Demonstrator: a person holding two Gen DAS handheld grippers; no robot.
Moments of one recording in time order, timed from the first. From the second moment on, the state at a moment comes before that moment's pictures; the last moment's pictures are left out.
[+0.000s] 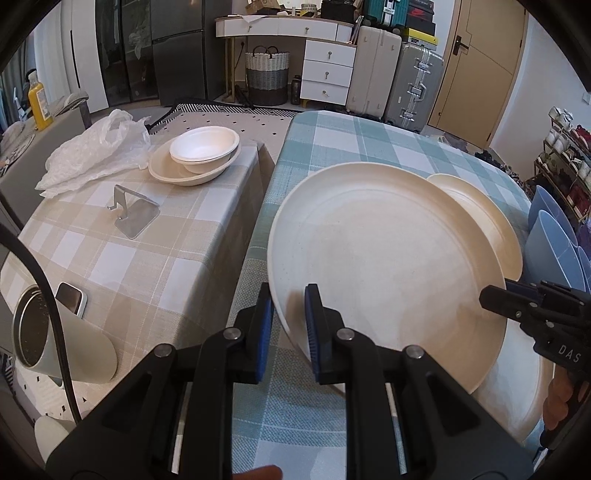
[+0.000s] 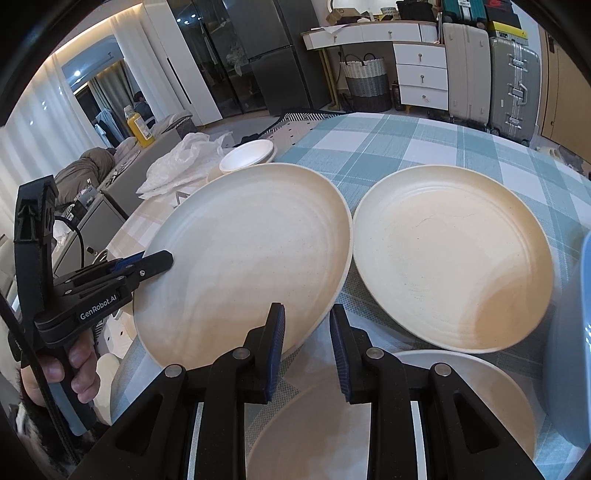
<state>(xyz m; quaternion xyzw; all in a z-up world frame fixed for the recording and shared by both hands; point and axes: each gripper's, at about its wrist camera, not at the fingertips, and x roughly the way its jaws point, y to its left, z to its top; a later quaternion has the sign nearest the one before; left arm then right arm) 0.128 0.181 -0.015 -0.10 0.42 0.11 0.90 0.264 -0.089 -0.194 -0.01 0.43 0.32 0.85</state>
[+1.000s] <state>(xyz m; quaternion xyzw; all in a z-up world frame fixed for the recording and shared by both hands) 0.091 0.052 0.031 -0.05 0.40 0.05 0.92 0.192 -0.204 -0.162 0.03 0.39 0.28 0.88</state>
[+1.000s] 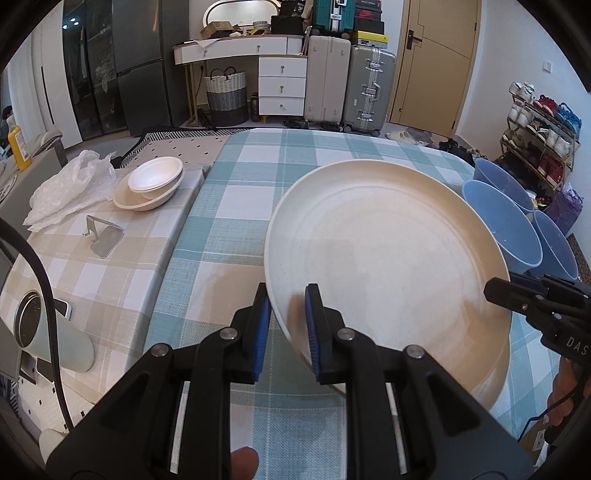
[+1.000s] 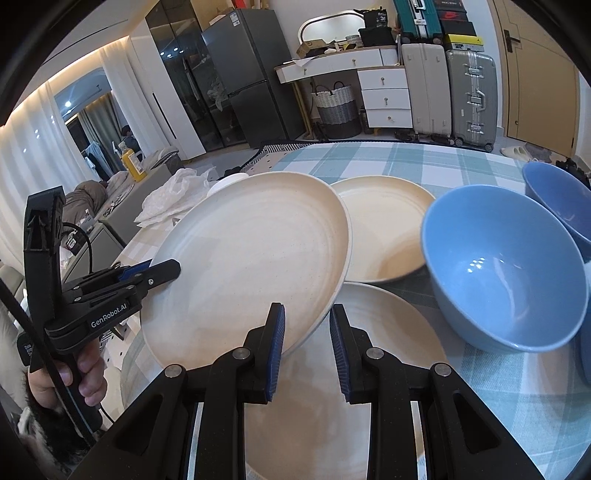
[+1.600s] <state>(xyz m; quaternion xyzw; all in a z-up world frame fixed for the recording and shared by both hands) 0.076 0.005 0.016 -0.02 0.41 0.02 0.91 0.148 -0.253 -0.174 0.05 0.39 0.25 0.88</state>
